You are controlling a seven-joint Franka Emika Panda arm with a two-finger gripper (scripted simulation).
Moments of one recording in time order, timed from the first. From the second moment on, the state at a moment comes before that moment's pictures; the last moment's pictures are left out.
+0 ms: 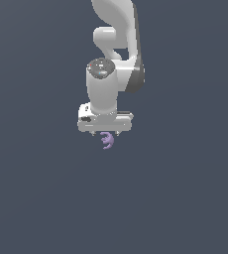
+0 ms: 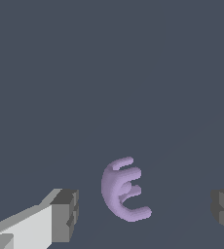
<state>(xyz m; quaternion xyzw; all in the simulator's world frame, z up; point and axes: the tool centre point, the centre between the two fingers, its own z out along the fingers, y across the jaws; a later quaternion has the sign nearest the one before) -0.013 -0.035 0.165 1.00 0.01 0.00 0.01</state>
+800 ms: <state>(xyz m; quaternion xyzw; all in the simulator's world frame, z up) -0.060 -0.033 0.101 0.99 0.13 0.00 0.00</state>
